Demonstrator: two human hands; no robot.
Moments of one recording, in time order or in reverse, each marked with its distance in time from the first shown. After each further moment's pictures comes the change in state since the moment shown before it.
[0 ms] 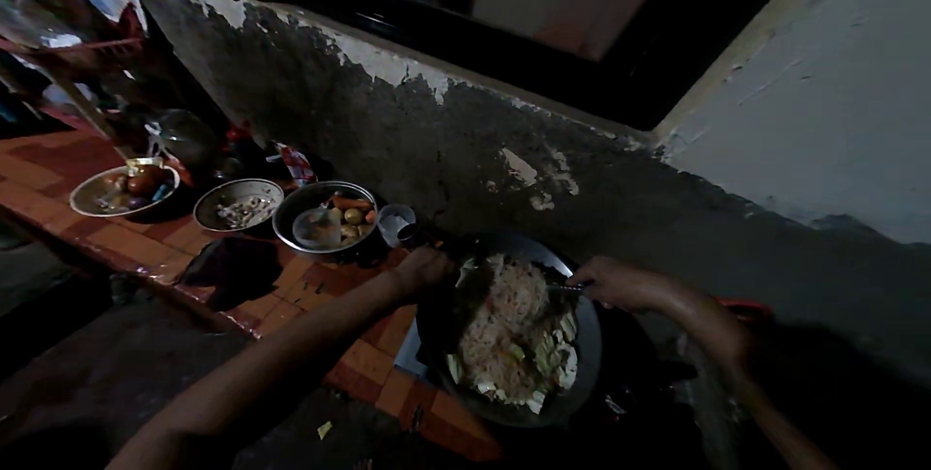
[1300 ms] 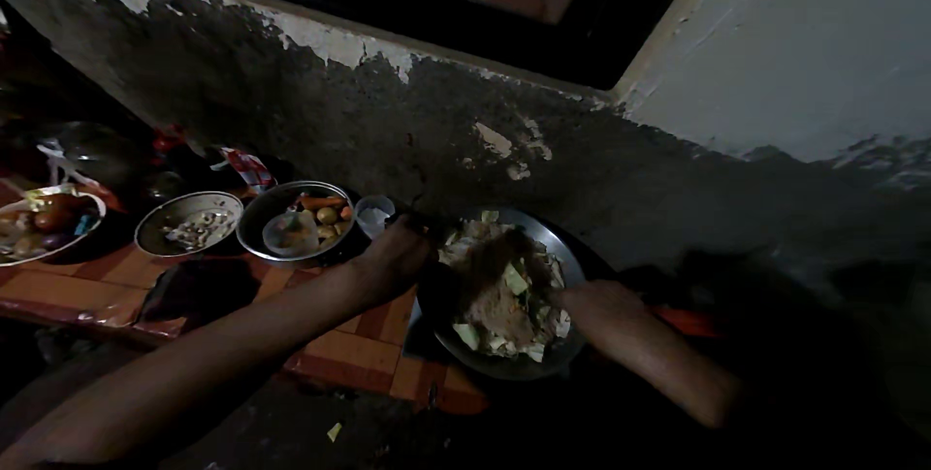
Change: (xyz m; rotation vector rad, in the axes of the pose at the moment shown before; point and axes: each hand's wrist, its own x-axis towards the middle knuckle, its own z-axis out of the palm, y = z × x) left_hand -0.057 -0.014 -0.028 0.307 0.131 0.184; right_hand -0.062 -0.085 0.075 -0.237 0.048 0.193
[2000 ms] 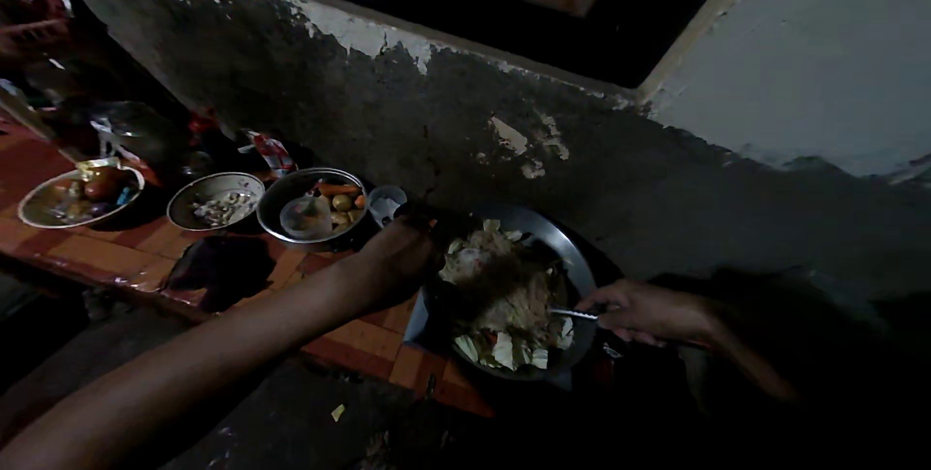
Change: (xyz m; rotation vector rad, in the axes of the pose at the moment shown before) left_hand -0.021 0.017 -0.012 -0.055 0.041 -0.015; right_hand 0.042 0.101 0.023 0.625 -0.244 -0.225
